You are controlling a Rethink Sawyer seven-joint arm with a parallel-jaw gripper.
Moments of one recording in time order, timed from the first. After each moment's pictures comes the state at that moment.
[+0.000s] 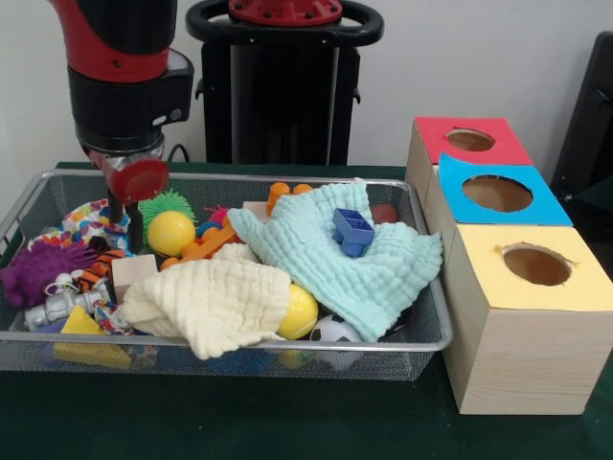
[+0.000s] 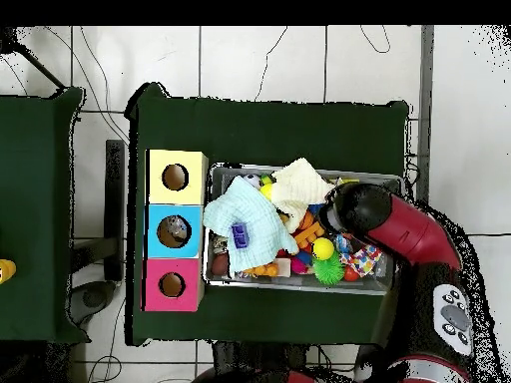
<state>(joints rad) -0.35 -0.48 -0.26 1.44 0.12 0.63 2.18</state>
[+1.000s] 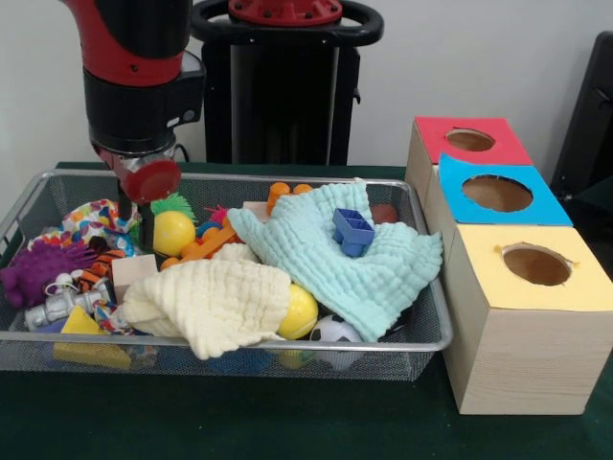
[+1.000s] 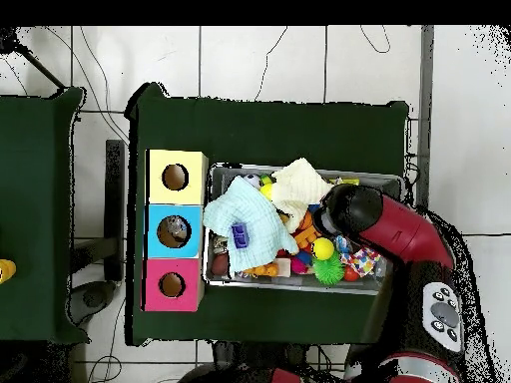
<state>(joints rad) -0.32 -0.45 -0.28 1.43 0.11 0.65 2.18</state>
